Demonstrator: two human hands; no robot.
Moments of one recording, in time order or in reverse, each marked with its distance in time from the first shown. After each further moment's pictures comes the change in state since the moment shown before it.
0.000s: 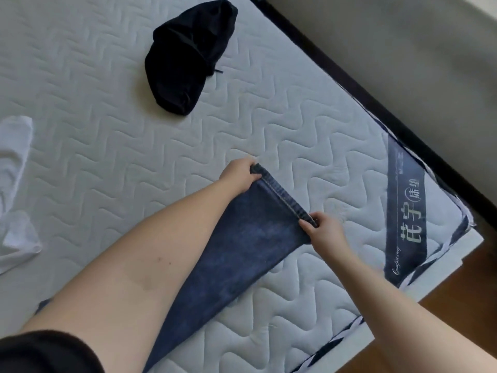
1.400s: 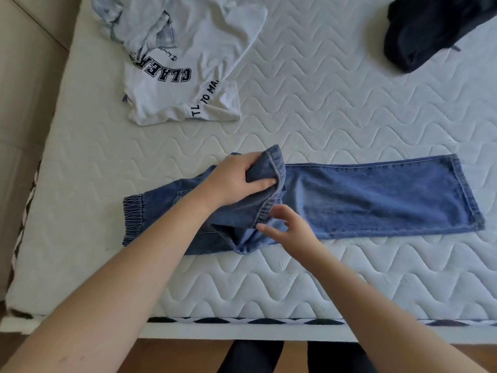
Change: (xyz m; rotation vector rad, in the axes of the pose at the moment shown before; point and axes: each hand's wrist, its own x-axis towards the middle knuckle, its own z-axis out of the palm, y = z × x) left_hand -0.479 -0.331 -0.115 -0.400 0.423 0.048; right_hand -0.342 -0.112 0.337 -0.121 -0.756 -0.414
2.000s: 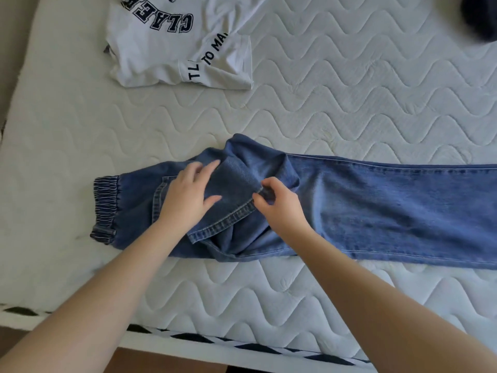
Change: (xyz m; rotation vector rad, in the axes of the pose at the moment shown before) left_hand -0.031 -0.179 0.058 0.604 0.146 -0.286; right_hand 0.127 0.044 0.028 -0.169 0.058 -0.033
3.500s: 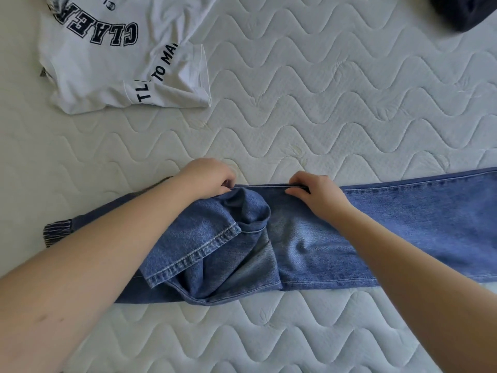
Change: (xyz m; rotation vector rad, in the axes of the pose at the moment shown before) left_hand 0.172 0.061 0.017 0.199 -0.586 0.374; right_hand 0.088 0.067 -0.136 -0.355 -0.062 -0.069
